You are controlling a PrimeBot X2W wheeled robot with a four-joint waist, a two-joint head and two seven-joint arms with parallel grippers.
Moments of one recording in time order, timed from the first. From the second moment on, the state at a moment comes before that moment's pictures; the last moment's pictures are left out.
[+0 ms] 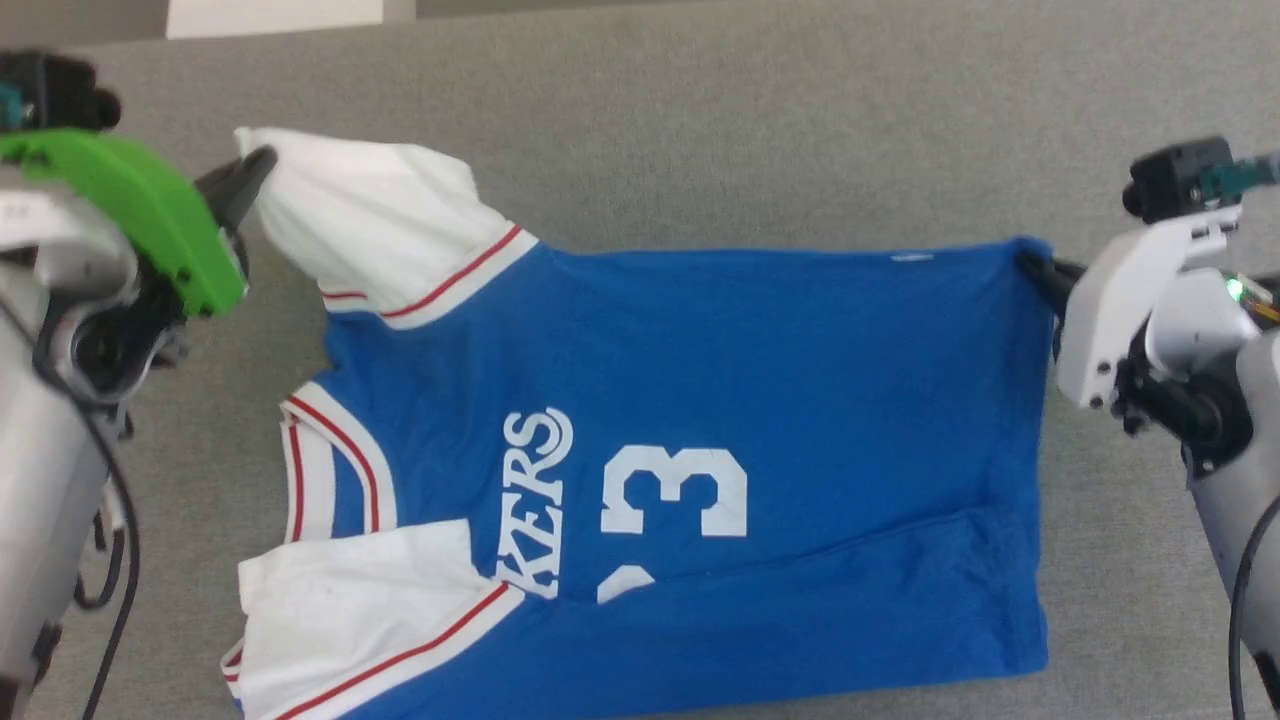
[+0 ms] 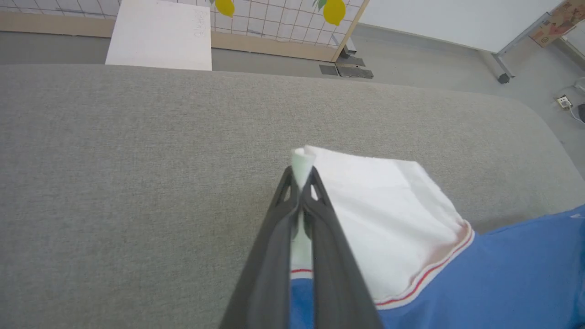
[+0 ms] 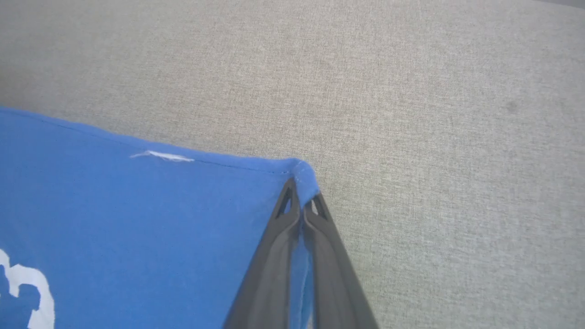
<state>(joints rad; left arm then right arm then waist) -0.84 0.61 -0.49 0.49 -1.06 -0.12 0.35 -0.63 -0.36 0.19 0.41 0.51 0.13 0.56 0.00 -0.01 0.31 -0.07</state>
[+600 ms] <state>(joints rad) -0.13 0.65 -0.37 0.18 -1.24 0.01 0.15 -0.20 -0.31 0.04 0.37 0.52 0.13 0.47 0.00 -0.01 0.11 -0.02</state>
